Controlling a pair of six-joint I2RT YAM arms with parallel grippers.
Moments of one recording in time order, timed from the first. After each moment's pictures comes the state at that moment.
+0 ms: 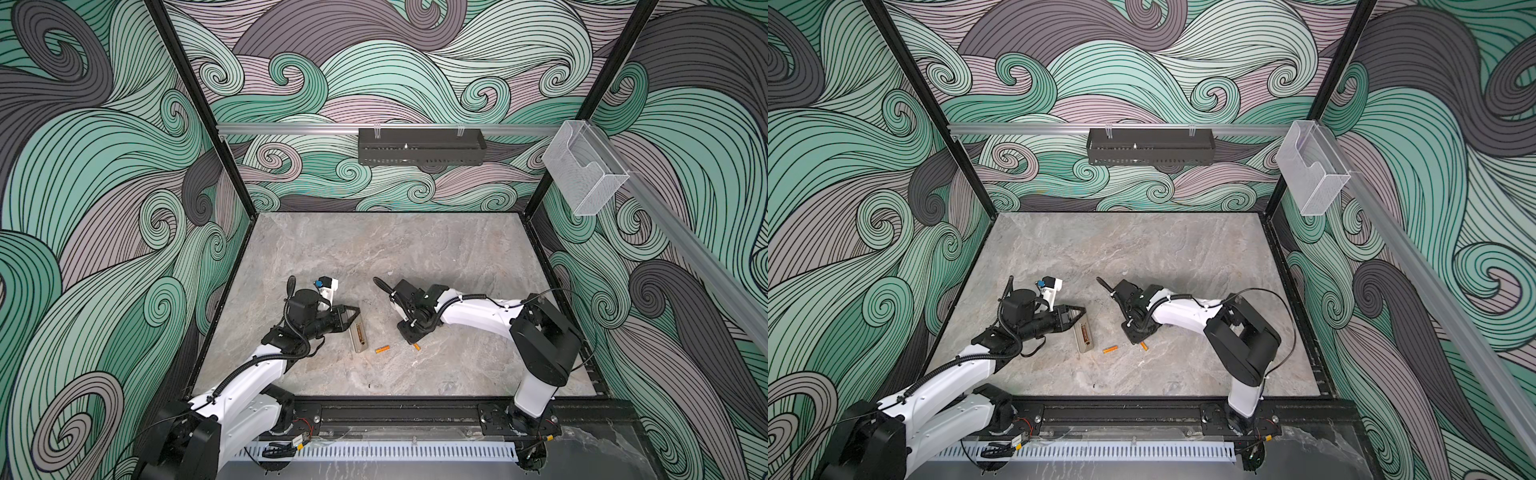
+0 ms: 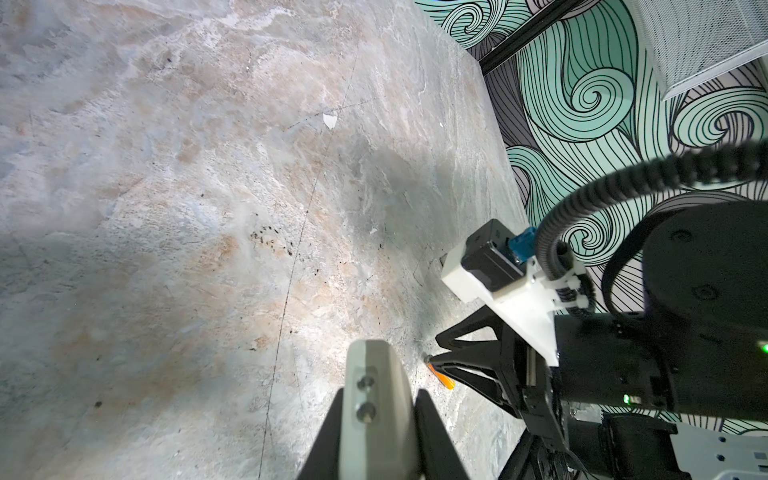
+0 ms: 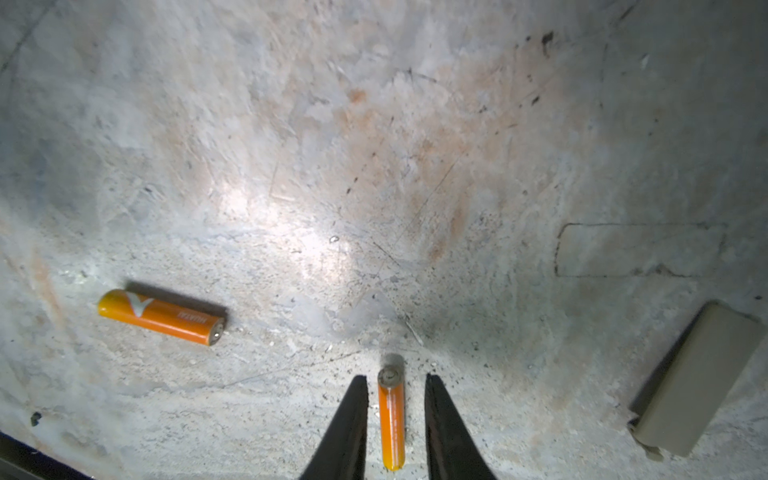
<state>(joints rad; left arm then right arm) -0.37 0.97 0.37 0.04 0.44 -0.61 0.88 1.78 1.12 -0.73 -0.02 0.24</state>
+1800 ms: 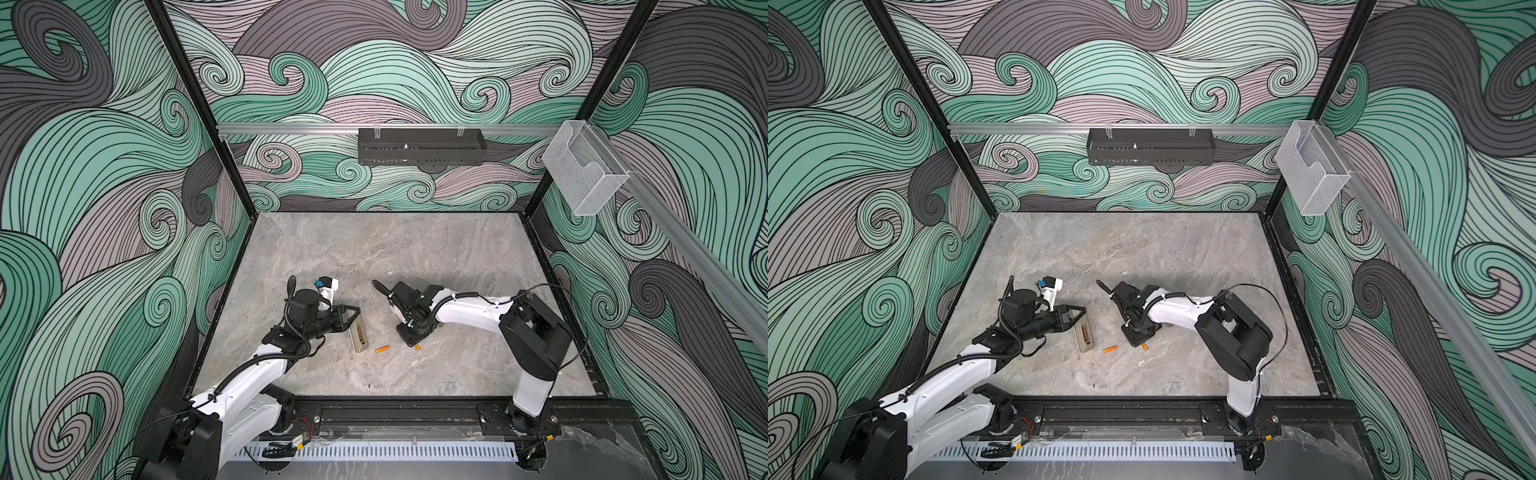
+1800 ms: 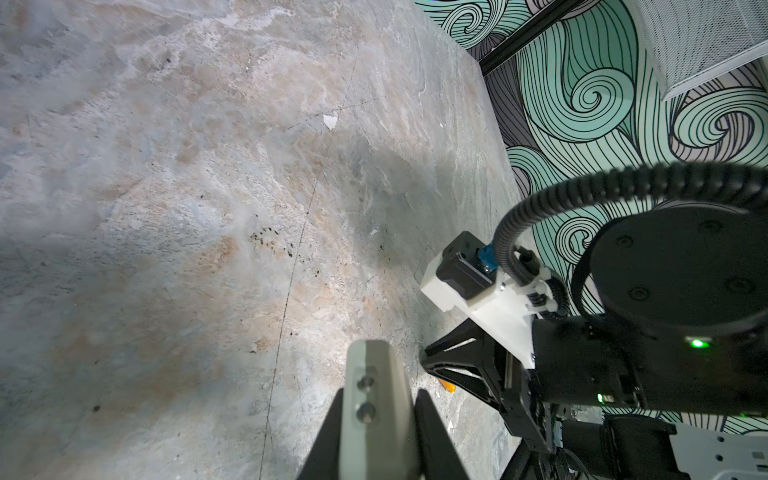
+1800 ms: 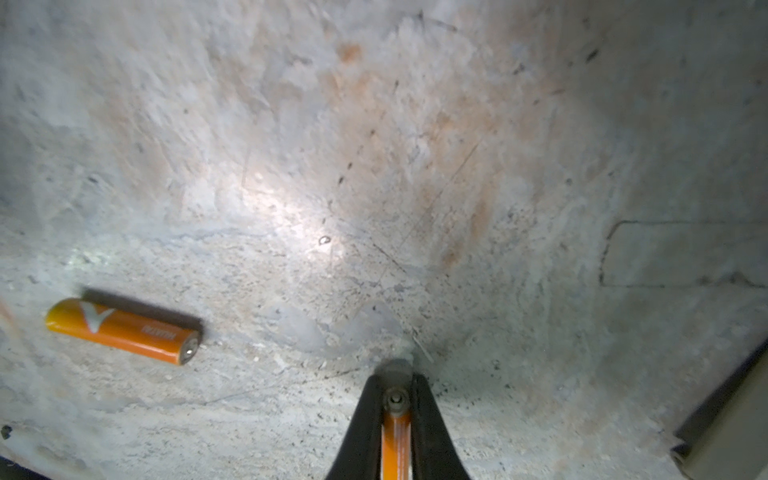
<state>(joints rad) -0.37 0.98 0.36 0.06 0.44 -0.61 0.88 1.83 1.13 -0.75 -0.05 0.23</state>
